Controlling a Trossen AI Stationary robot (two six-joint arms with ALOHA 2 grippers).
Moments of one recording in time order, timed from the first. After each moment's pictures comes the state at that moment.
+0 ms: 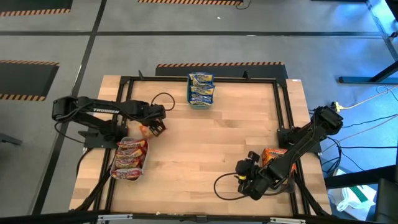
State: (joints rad) left arm 0.22 1.25 0.65 -0.77 -0.18 -0.56; right arm 0.77 1.62 1.05 -0.67 0.46 1.07
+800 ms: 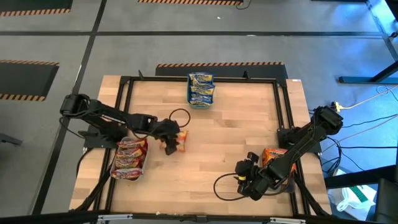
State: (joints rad) left arm -0.06 1.39 0.65 -0.18 -0.03 -0.47; right arm 0.77 1.62 1.05 -0.65 0.45 1.06
